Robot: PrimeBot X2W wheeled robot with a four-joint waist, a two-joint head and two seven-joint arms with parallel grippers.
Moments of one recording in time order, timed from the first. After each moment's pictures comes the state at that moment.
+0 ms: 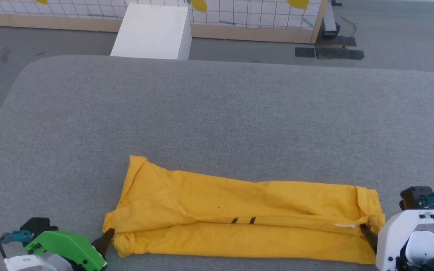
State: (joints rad) left arm 0.02 0.34 -0.11 0.16 -1.05 0.17 0.39; right arm 0.00 -0.16 -0.12 0.09 0.26 0.13 0.71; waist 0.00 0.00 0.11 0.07
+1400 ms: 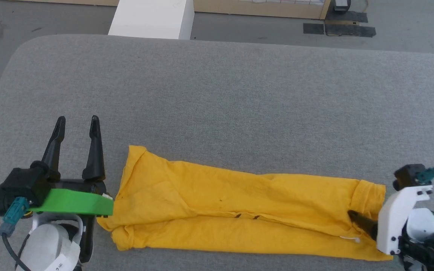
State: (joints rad) left arm -0.15 0.26 -0.06 -0.02 -0.35 -0.02 -0.26; right arm -0.11 -0.33 0.05 0.15 0.55 0.13 0.80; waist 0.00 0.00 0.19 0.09
